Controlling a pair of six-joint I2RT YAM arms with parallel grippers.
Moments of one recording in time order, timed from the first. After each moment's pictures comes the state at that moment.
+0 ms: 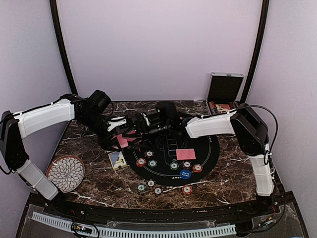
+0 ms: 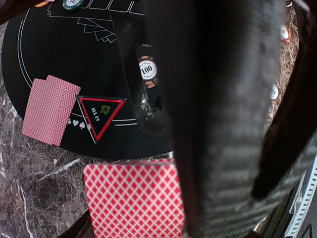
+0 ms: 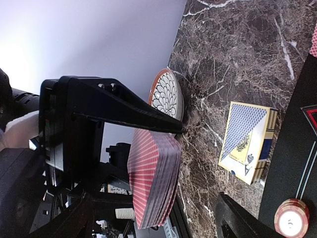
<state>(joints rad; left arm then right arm) -0.53 1.54 1.24 -0.92 0.34 0.63 0.89 2.17 1.54 0.26 -0.83 1.05</state>
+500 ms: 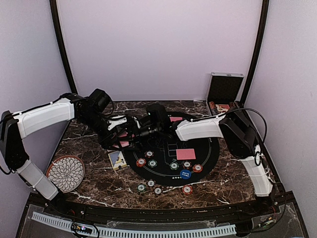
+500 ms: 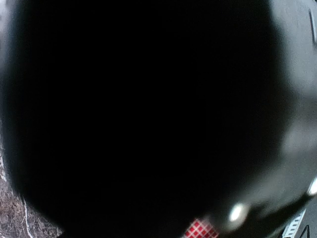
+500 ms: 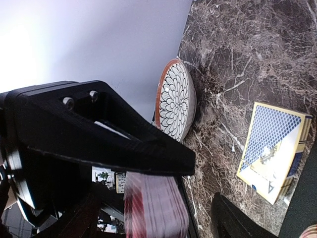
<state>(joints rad) -0.53 1.54 1.25 -0.92 0.36 0.63 0.94 2.30 1.69 0.27 -0.88 1.11</state>
